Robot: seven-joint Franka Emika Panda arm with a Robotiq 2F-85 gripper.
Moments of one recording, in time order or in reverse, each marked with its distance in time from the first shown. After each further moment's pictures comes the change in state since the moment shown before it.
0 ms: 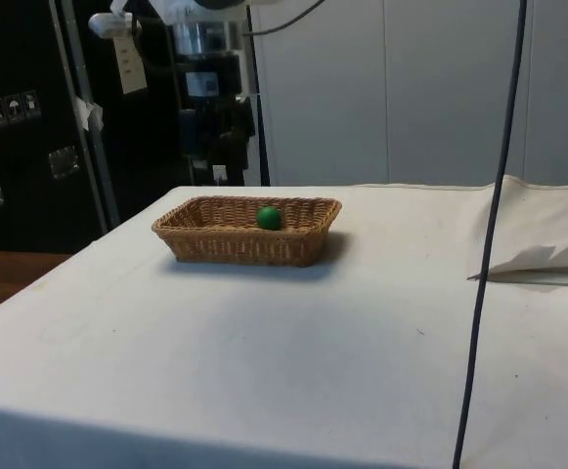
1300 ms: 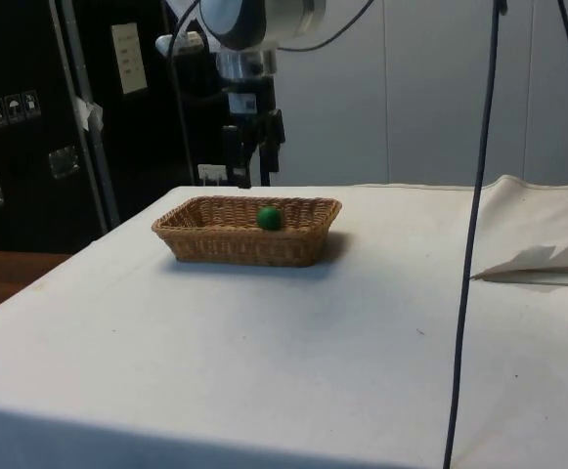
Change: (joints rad) arm -0.054 0.139 -0.146 0.006 0.117 0.093 -0.247
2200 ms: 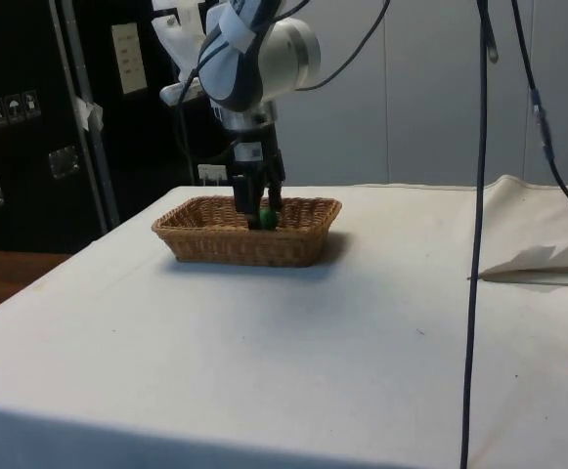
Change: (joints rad) arm -0.016 0.175 0.037 0.033 0.068 0.077 -0.130
